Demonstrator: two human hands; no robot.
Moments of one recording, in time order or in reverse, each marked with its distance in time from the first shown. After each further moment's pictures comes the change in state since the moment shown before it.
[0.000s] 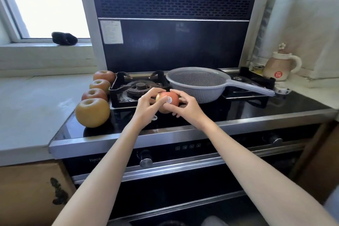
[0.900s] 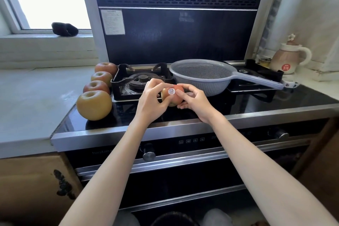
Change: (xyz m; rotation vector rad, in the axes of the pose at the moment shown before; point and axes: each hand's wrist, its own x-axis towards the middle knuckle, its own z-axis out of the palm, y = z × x) left_hand -0.007 0.002 0.006 0.401 0.102 0.297; right_hand 0.004 0.003 -0.006 0.278 0.021 0.133
